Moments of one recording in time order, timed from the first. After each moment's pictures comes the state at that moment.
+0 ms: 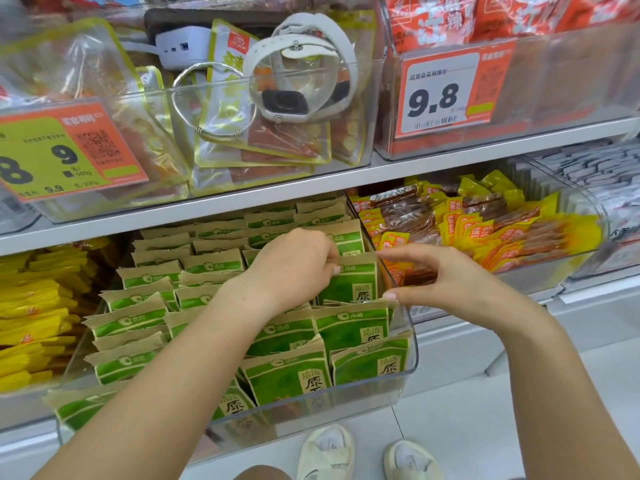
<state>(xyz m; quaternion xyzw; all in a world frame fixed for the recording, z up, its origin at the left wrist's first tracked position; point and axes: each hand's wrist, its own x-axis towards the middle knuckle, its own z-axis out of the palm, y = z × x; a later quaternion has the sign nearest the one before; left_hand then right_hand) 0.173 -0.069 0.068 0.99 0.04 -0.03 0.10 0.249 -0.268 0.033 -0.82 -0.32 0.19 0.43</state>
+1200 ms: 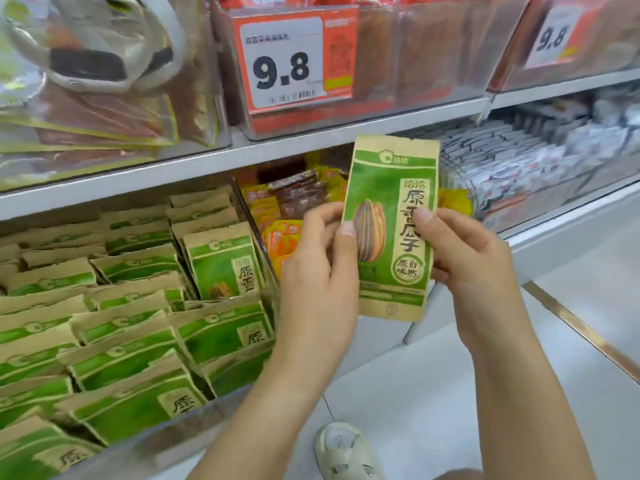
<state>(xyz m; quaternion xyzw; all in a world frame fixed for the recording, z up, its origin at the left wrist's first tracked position) 0.181 -0.223 0.036 0.76 0.02 0.24 0.61 0.222 -0.354 0.043 -0.65 -0.05 -0.03 0.75</state>
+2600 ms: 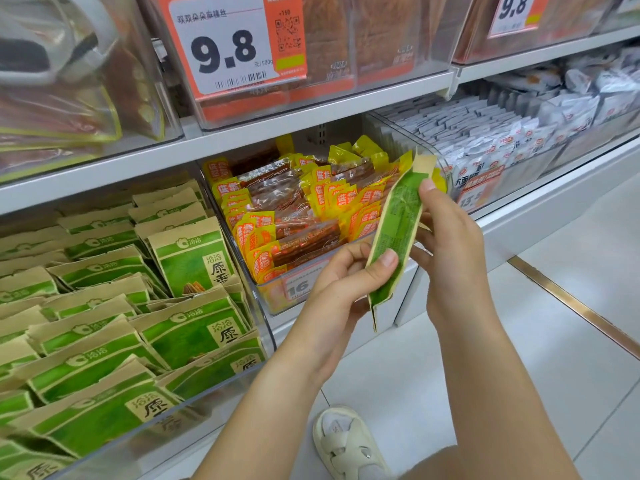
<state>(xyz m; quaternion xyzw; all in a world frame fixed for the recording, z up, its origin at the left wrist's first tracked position) 0.194 -0.250 -0.007 0.51 0.00 -0.11 0.86 0.231 -0.358 0.038 -0.59 0.10 -0.06 0.80</state>
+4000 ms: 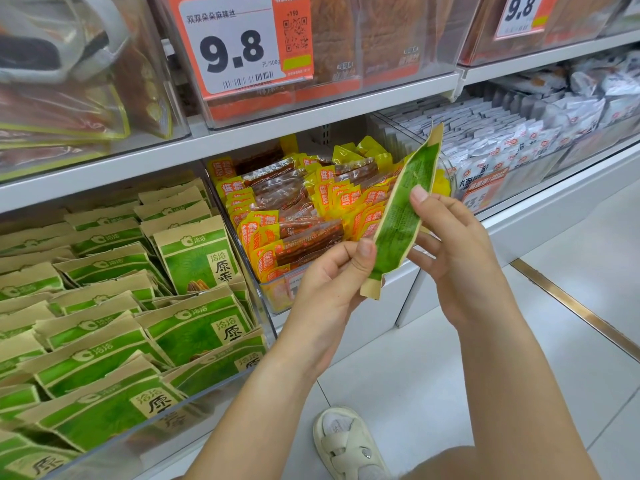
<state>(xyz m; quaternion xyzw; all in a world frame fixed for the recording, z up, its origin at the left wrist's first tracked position) 0.193 -0.242 -0.004 0.55 0.00 -0.03 0.83 0.234 -0.372 0.032 -0.59 0.03 0.01 0.81</state>
